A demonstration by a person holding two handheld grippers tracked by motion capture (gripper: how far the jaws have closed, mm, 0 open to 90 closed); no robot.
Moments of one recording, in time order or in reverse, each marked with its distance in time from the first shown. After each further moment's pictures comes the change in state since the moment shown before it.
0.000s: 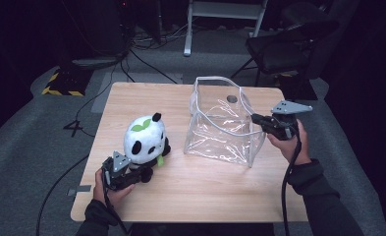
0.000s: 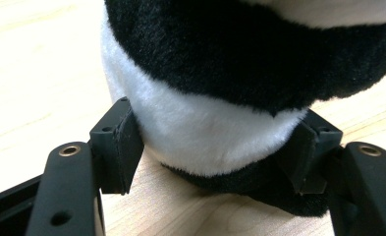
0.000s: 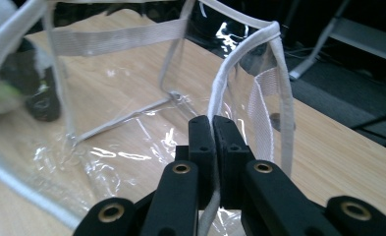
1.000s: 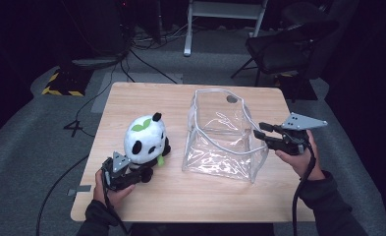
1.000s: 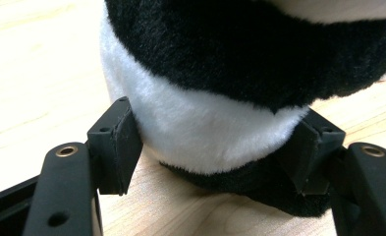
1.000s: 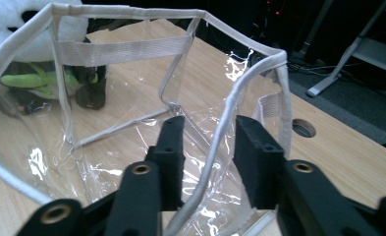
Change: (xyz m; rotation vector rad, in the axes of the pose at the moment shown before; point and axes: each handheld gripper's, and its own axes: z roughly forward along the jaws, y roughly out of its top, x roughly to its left) left arm 0.000 -0.001 0.001 -0.010 -0.006 -0.010; right arm 0.017 -0.014 -0.037 -0.046 0.066 -0.038
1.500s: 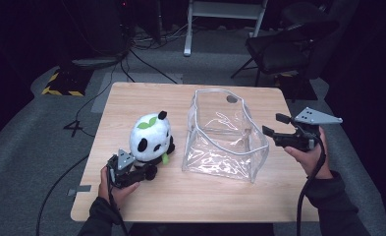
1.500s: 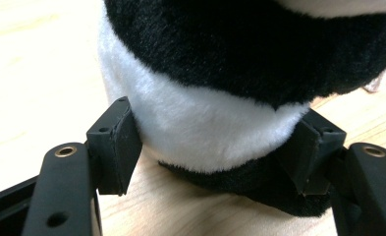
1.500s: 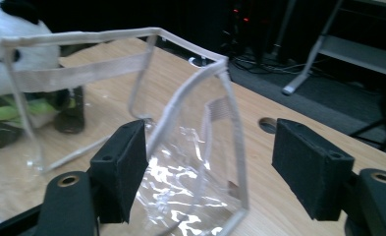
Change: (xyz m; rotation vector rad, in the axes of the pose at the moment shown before) left arm -0.005 0.007 0.014 -0.017 -0.034 0.012; right arm -0.023 -0.002 -0.016 -0.044 -0.106 0.090
